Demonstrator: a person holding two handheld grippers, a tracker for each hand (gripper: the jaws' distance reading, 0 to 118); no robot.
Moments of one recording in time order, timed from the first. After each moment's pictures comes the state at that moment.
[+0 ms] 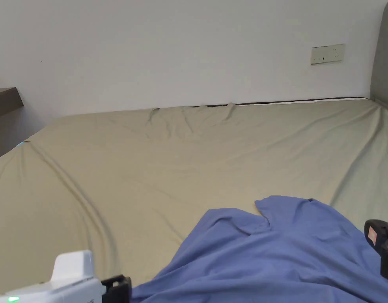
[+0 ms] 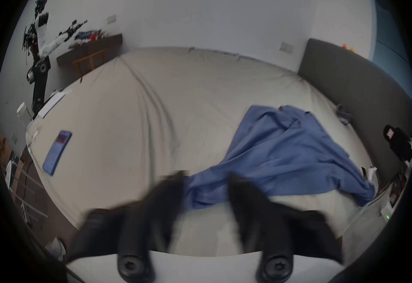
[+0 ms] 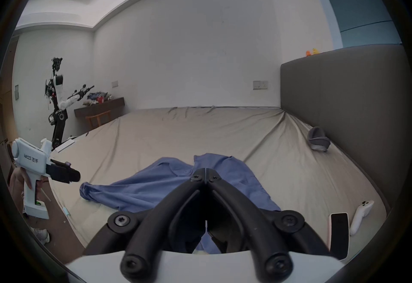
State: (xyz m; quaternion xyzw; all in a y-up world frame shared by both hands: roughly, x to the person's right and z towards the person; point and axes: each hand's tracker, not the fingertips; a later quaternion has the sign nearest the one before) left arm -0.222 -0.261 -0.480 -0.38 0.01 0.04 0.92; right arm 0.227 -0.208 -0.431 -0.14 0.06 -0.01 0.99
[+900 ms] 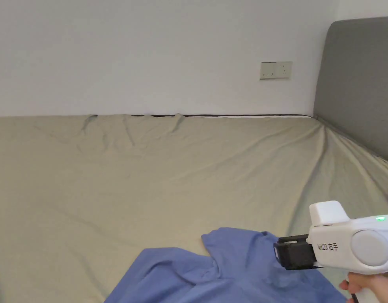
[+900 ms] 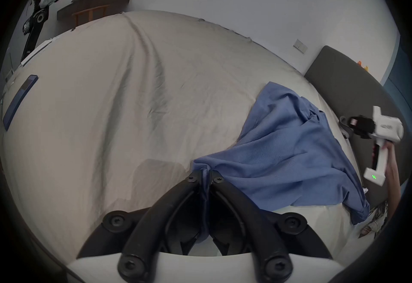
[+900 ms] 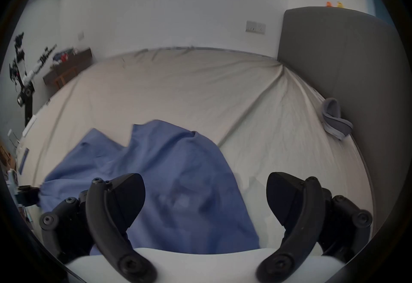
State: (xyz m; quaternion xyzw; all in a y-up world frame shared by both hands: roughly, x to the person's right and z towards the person) left arm -0.232 -0.344 -0.513 -0.40 -0.02 0.15 0.90; right arm 0.279 -0.275 -0.701 -0.38 0.01 0.05 0.92
